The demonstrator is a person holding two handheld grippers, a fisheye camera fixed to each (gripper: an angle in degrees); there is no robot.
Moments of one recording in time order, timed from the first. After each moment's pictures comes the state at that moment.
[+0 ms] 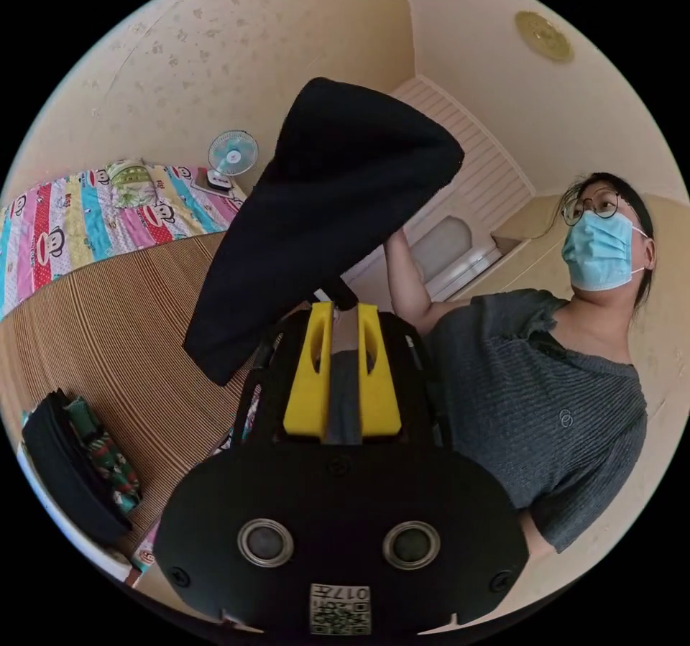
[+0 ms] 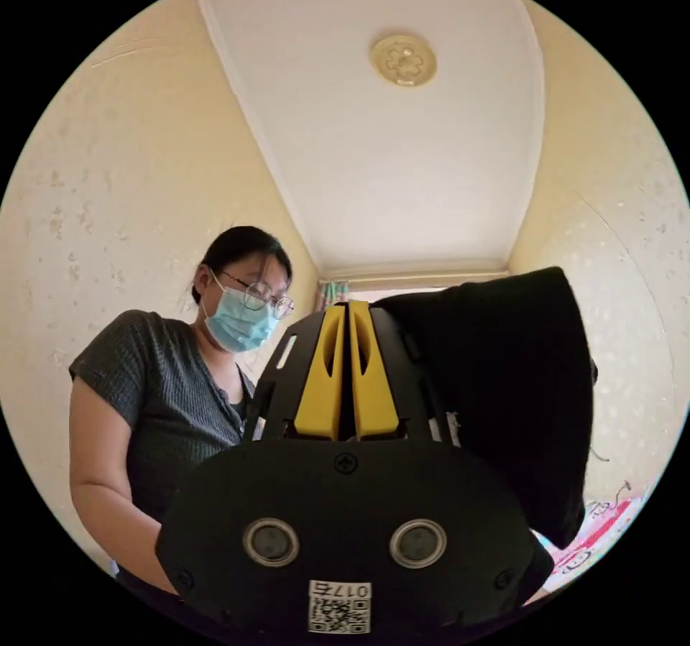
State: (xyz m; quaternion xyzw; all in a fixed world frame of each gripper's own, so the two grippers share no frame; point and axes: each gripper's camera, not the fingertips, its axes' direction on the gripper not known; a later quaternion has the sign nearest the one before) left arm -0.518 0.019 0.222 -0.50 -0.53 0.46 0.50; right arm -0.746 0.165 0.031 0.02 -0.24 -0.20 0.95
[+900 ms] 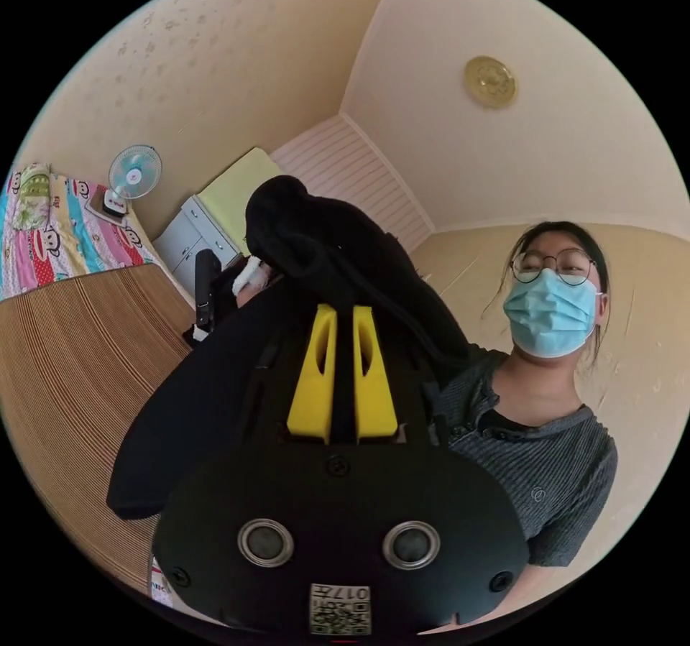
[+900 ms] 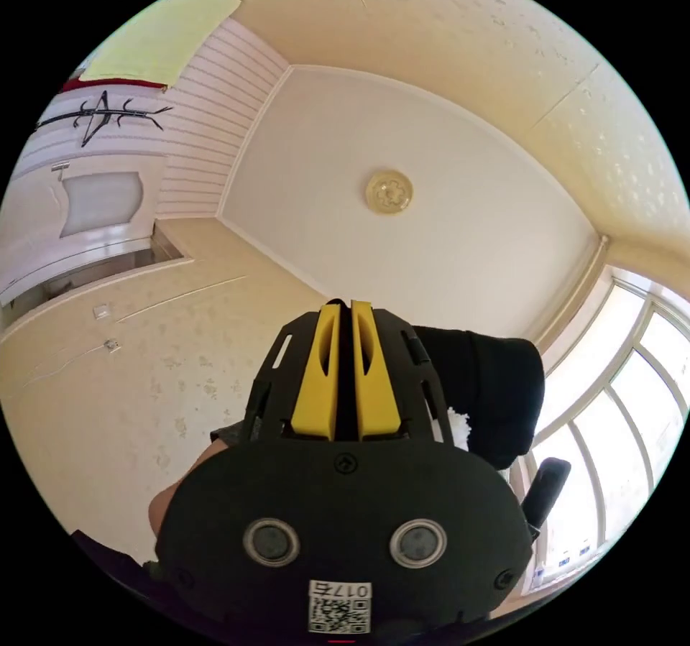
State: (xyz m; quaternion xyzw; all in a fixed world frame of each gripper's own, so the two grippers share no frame) left arm -0.576 -0.146 0.237 -0.58 -0.33 0.39 0.63; right arm -0.523 0.197 -0.019 0.21 -0.52 0.12 0.82
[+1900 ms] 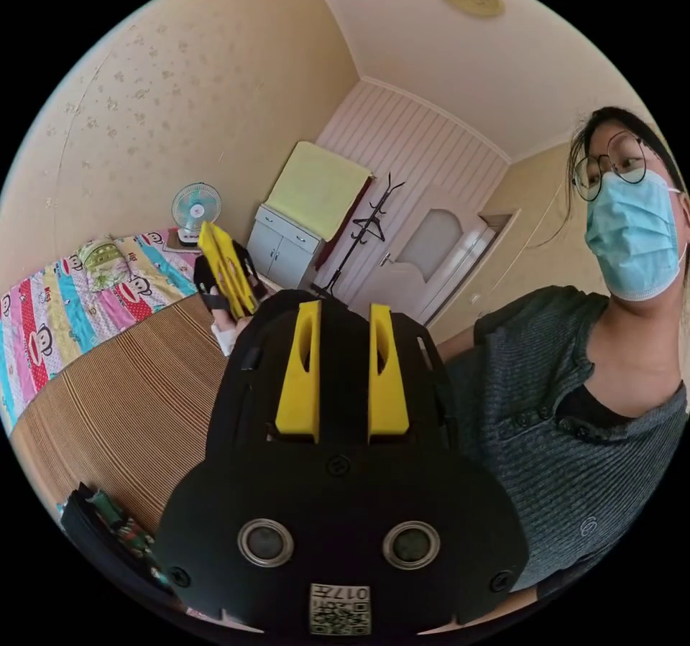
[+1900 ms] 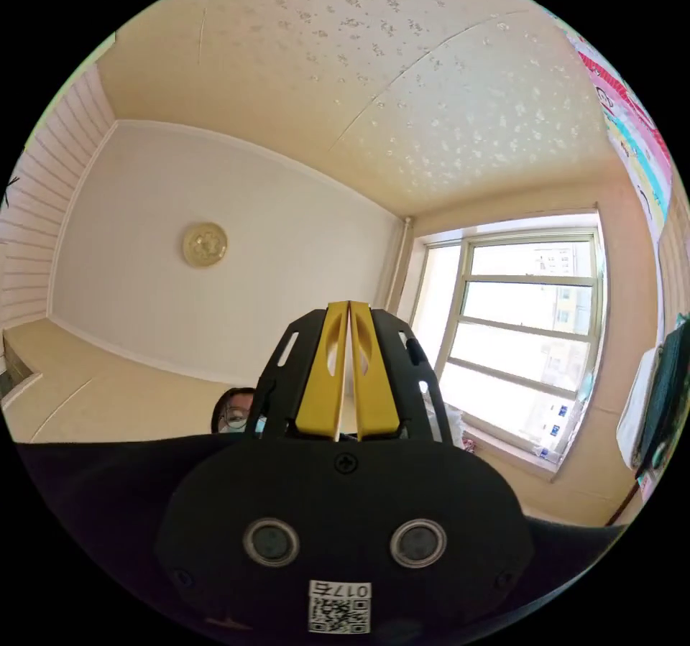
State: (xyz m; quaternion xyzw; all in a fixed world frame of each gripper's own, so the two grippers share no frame) left arm -0.665 -0.156 0.130 -0.57 -0.45 0.54 0.43; right arm -0.313 0.281 0.008 0.16 -0.22 0.41 0.87
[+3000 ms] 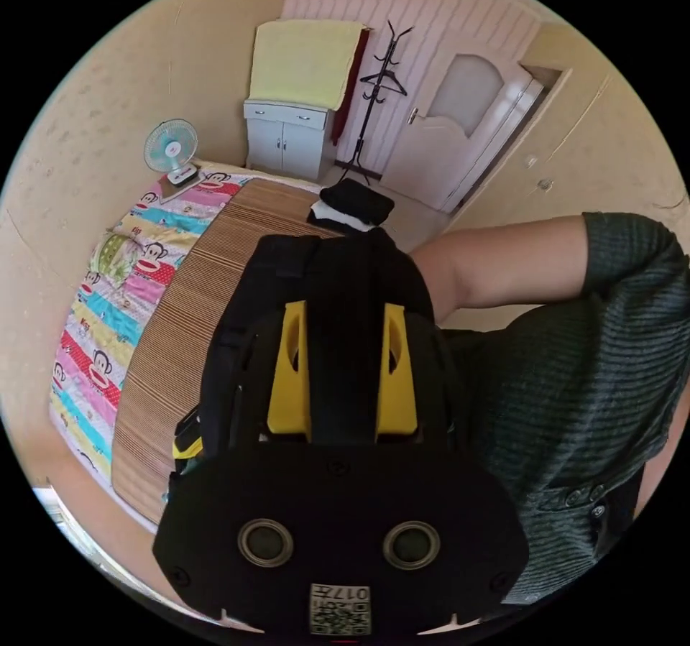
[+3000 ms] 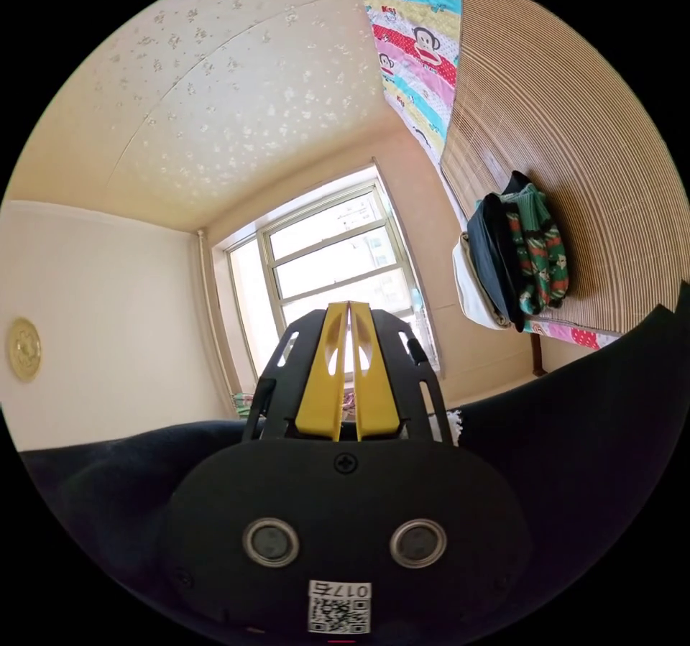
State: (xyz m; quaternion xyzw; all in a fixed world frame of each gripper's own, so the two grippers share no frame) left arm -0.876 -0.075 0.102 -0.63 -0.59 0.49 0.13; right arm -0.216 0.430 0.038 -0.05 0.09 0.60 0.79
